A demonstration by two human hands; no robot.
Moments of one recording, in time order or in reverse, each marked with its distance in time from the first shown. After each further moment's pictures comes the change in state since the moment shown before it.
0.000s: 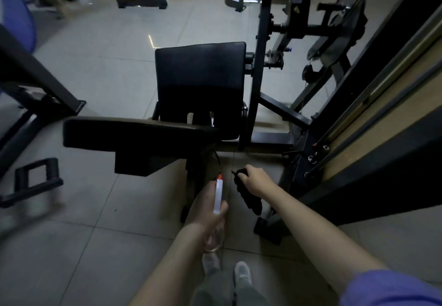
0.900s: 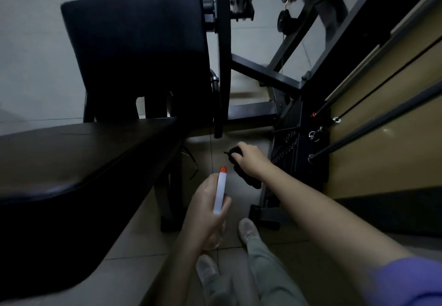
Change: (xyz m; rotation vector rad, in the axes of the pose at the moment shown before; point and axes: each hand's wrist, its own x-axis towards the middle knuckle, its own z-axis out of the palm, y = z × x) left_hand 0.138 -0.056 0.082 -0.059 -0.102 0.263; right_hand 0.171 0.085 0.032 0.066 0.097 0.080
